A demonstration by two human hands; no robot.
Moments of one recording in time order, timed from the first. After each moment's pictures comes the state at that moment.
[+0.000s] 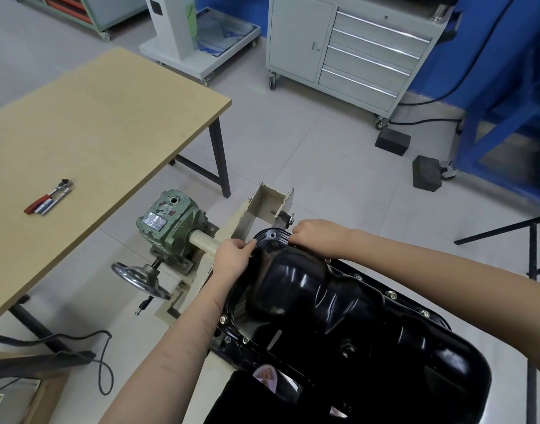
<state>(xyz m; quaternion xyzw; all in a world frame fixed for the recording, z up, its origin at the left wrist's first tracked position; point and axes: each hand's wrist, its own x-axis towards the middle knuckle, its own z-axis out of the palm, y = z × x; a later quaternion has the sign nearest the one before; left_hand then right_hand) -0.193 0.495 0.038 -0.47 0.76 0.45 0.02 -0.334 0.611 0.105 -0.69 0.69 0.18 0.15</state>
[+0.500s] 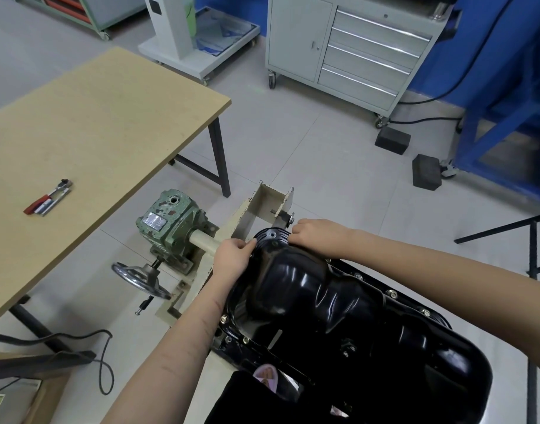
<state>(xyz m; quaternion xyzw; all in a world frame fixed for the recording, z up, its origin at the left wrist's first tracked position) -0.192 0.495 0.038 -0.47 0.76 0.45 0.02 -0.336 0.613 0.104 -0.70 0.68 0.17 0.14</state>
